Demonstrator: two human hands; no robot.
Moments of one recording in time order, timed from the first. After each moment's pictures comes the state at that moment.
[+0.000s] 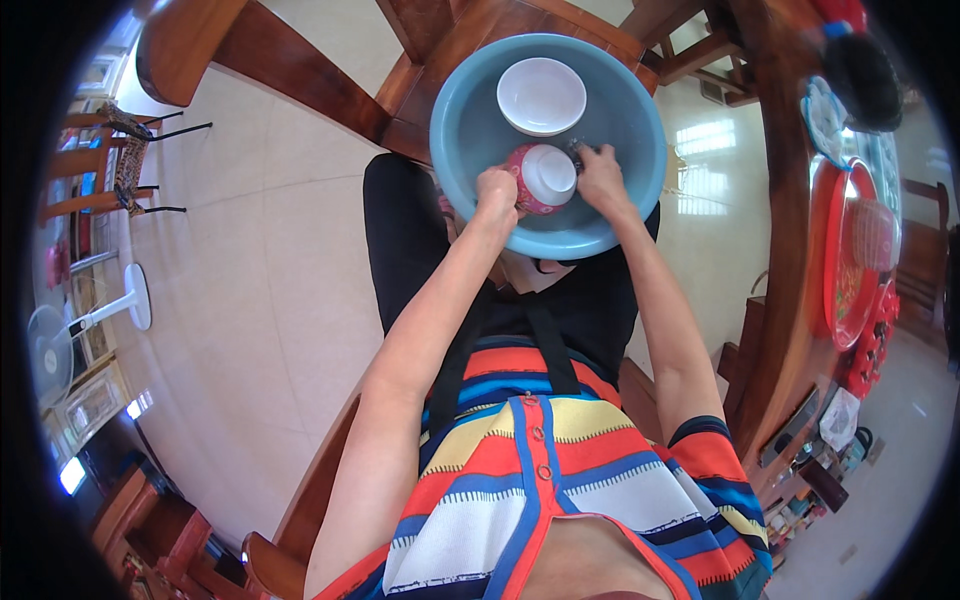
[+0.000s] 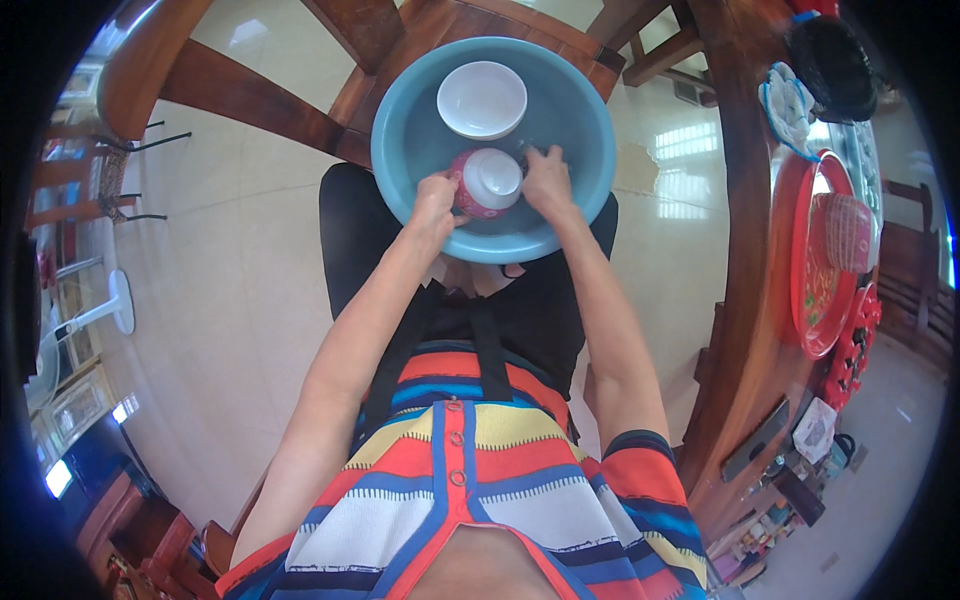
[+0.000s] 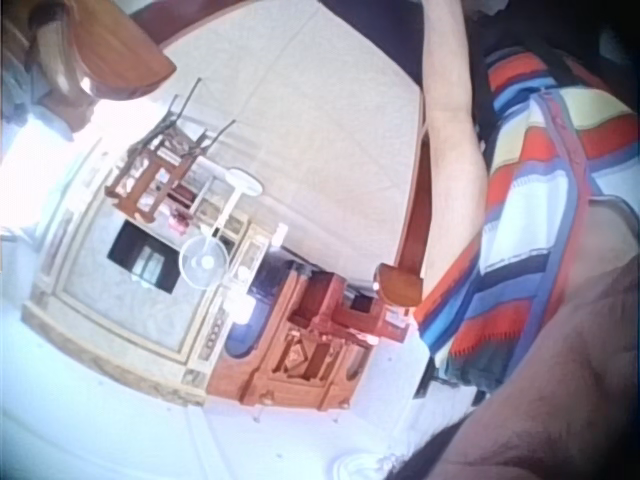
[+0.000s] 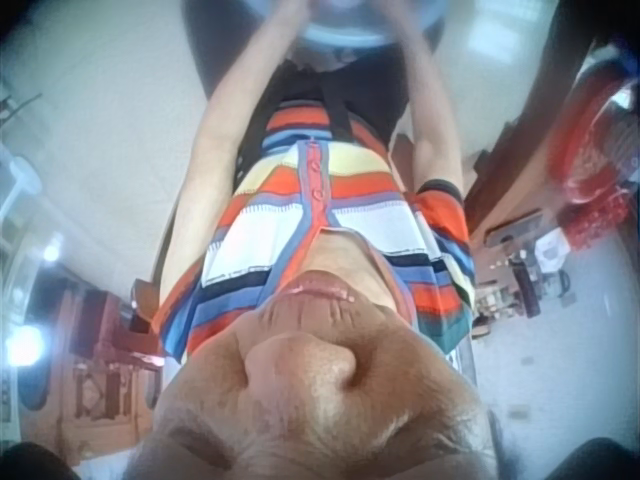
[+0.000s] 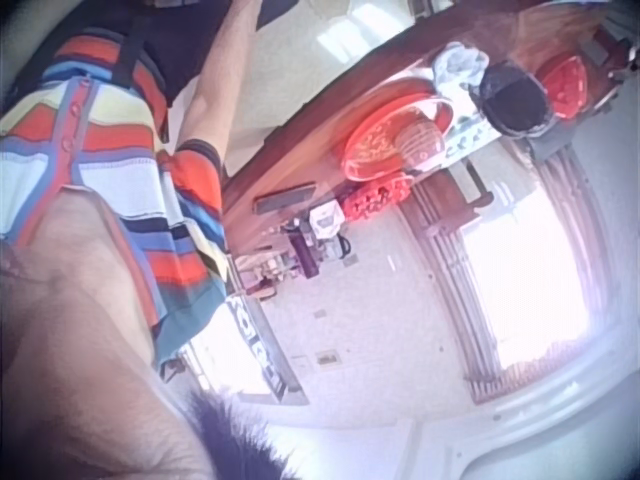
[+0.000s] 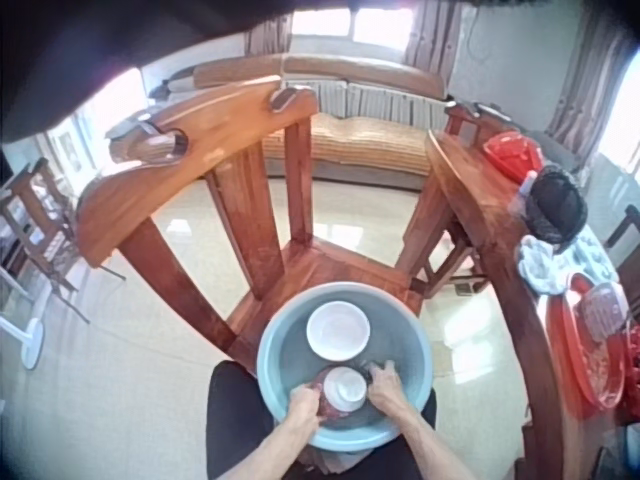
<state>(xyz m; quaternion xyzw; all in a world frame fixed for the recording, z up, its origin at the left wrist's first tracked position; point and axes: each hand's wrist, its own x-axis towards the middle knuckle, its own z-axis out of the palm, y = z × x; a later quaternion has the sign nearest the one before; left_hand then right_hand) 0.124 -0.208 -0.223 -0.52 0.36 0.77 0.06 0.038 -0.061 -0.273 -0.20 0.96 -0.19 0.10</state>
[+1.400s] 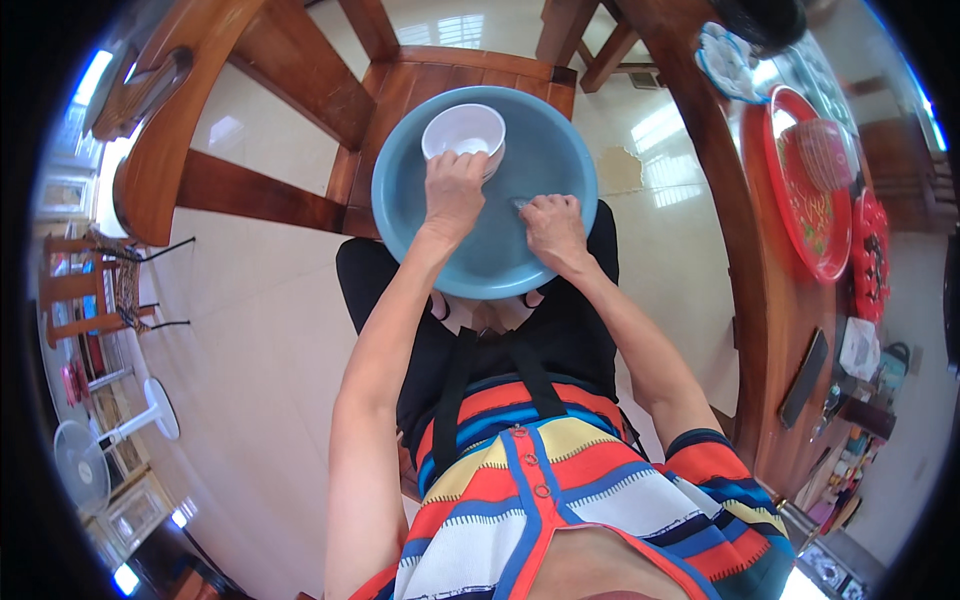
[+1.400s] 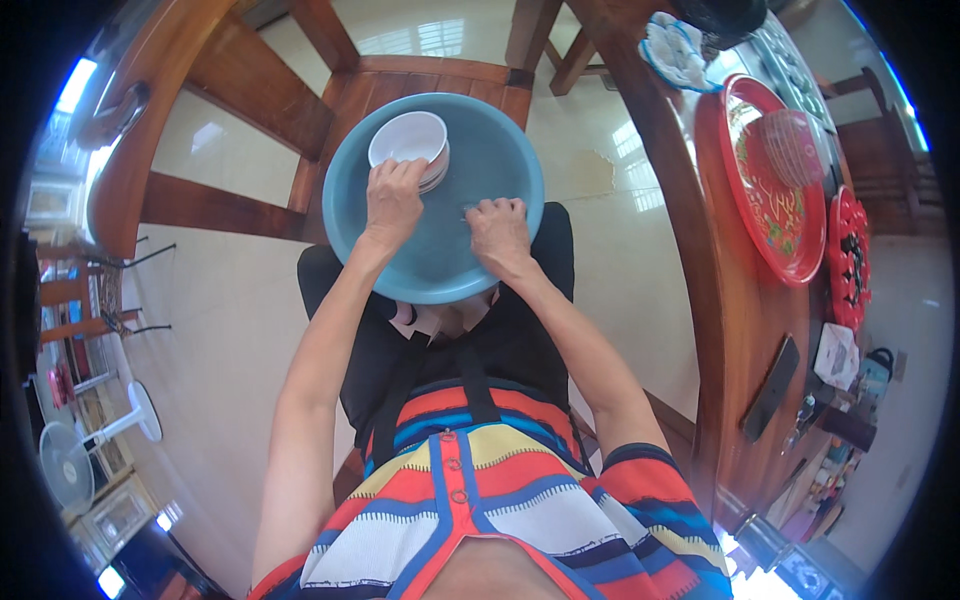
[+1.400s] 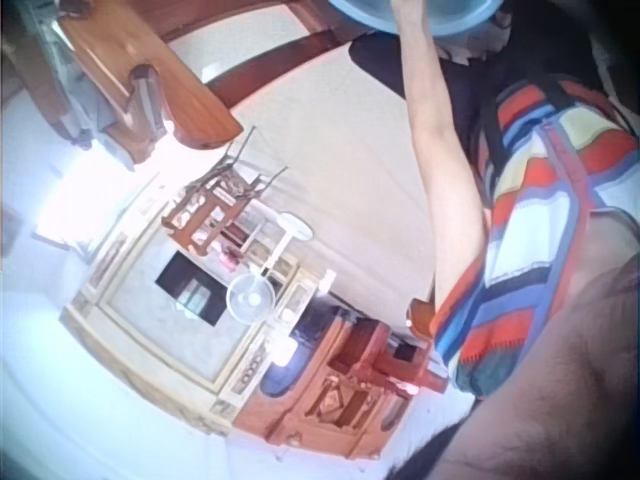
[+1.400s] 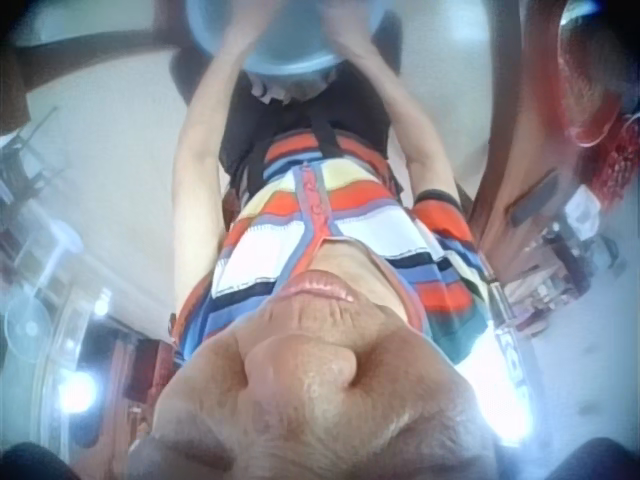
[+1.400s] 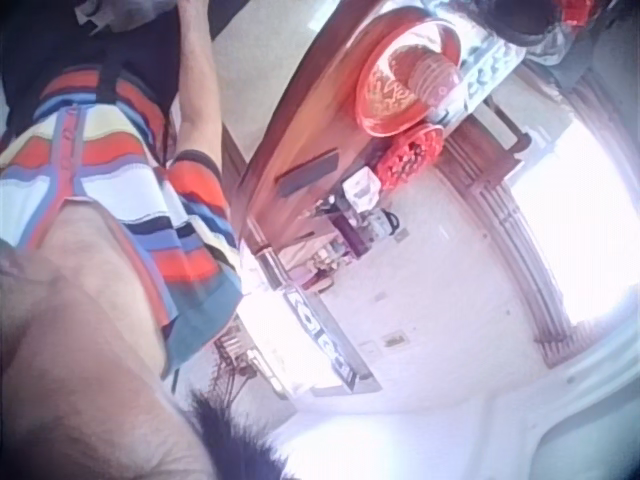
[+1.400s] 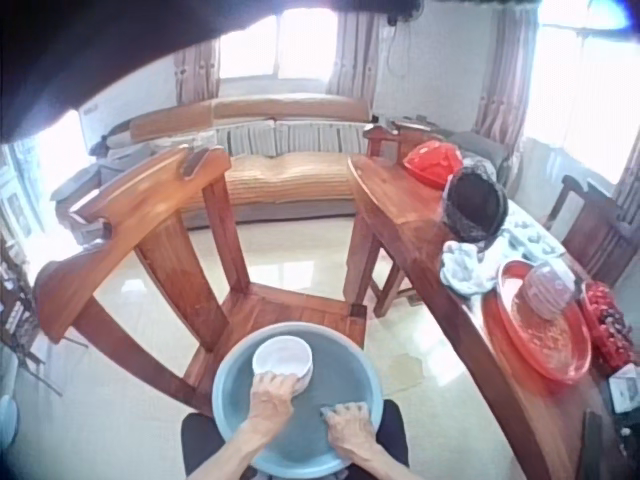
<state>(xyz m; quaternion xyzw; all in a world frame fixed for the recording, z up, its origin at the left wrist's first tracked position) 0.074 -0.229 -0.195 0.10 0.94 0.18 -0.26 0.080 -0.046 -0.217 -0.31 0.94 -0.14 -0.03</state>
